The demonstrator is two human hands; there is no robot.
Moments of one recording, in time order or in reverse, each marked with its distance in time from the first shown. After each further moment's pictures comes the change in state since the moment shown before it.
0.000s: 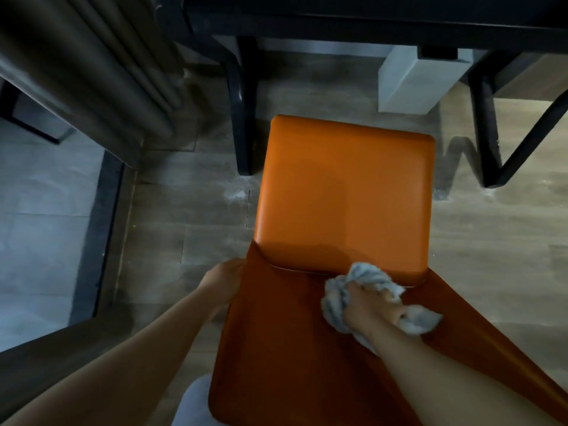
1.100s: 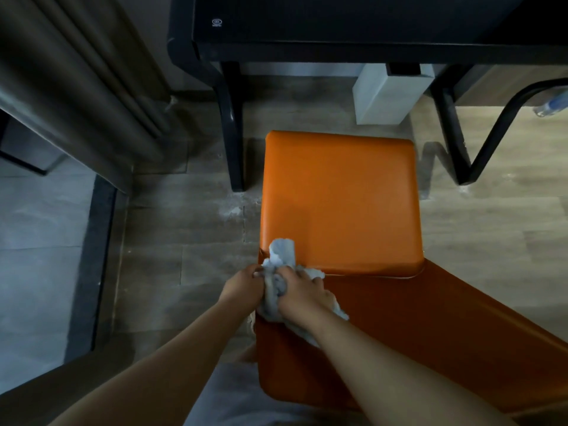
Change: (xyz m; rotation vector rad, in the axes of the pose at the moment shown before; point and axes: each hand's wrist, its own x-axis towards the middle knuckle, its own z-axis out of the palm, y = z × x) left_hand -0.017 -0.002 -0.008 0.177 -0.025 0.157; right_hand -0.069 -0.111 0.001 0.351 -0.002 -0.370
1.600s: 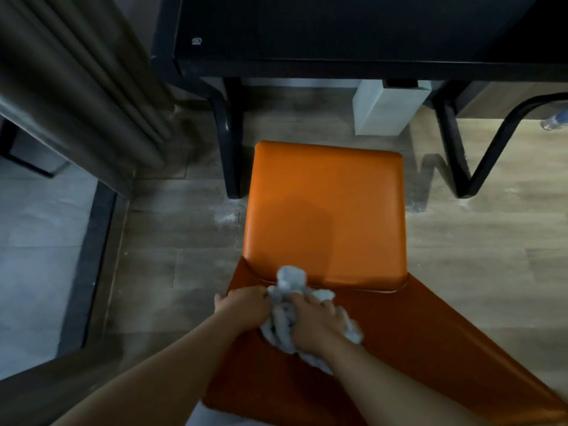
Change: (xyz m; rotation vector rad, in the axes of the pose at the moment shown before) left_hand -0.011 0.048 0.041 0.567 -0.171 -0.068; right_hand -0.013 0.079 -0.024 -0.226 -0.047 -0.010
